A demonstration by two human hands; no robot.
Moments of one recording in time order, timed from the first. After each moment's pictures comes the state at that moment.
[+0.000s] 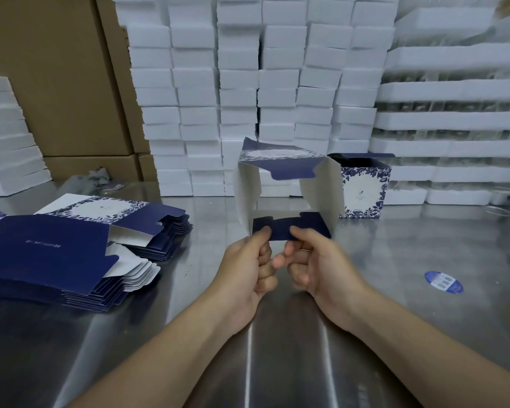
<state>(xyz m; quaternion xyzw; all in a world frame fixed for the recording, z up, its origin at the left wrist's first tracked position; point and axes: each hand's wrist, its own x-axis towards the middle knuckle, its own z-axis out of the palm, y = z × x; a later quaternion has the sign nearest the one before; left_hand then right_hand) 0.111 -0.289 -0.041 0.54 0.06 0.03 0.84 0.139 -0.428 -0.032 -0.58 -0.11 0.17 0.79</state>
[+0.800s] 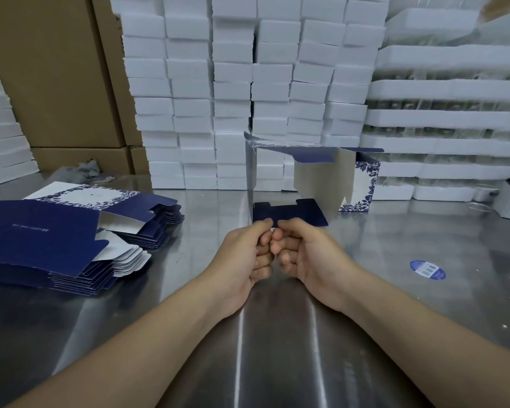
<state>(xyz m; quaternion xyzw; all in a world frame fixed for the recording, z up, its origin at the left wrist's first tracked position) 0.110 -0.294 -0.039 0.57 0.01 0.01 0.82 0.137 -0.429 -0.029 -0.59 -0.12 0.19 0.77</state>
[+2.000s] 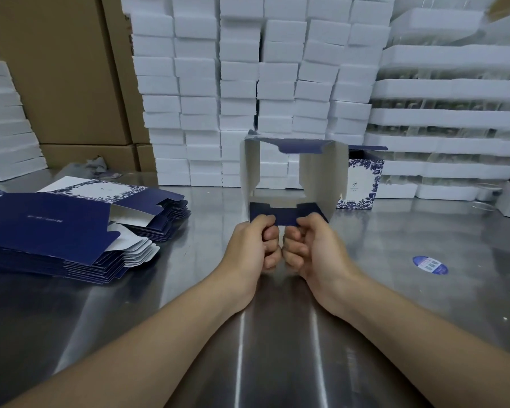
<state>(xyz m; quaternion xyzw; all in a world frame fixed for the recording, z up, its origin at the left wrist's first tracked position) 0.106 -0.299 -0.041 0.60 0.03 0.05 0.79 0.130 -0.419 -0.039 -0.57 -0.08 0.14 0.81</state>
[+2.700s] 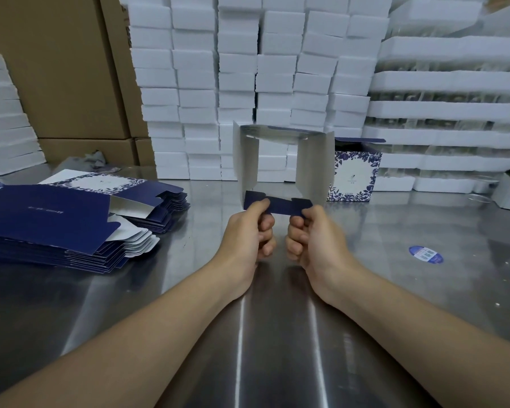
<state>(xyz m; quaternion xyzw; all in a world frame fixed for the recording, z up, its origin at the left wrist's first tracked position) 0.104 -0.299 -0.039 0.61 0.04 0.07 0.78 0.129 -0.416 -0.041 -0.56 -0.04 0.08 0.82</state>
